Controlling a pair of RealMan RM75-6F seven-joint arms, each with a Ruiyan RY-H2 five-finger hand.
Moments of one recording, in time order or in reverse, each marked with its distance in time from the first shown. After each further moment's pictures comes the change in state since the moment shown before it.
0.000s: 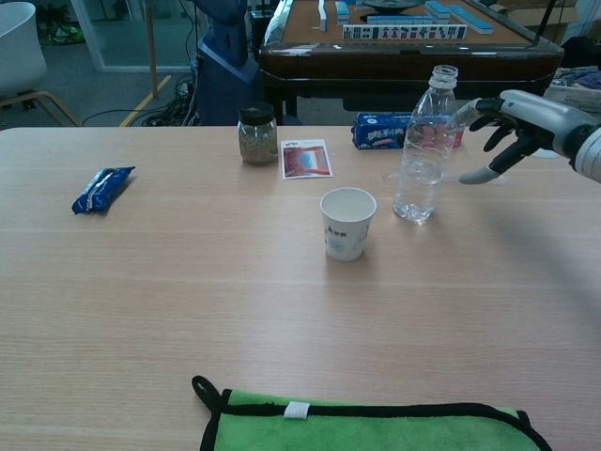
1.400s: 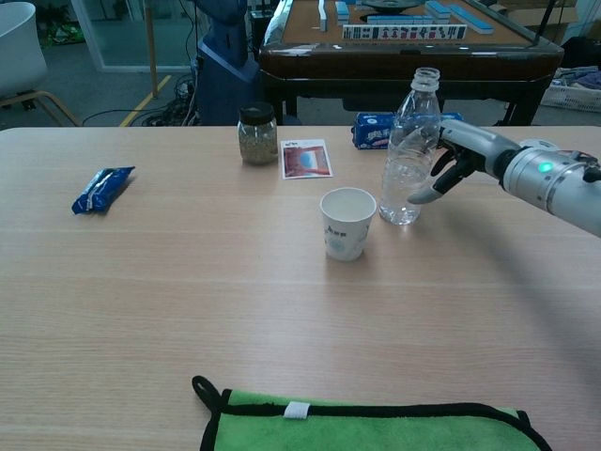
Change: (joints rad) left arm 0.009 0.010 0.000 0.002 -0.014 -0.010 -0.023; right arm 0.142 -0.216 -0.055 0.345 -0.077 -0.094 0.274
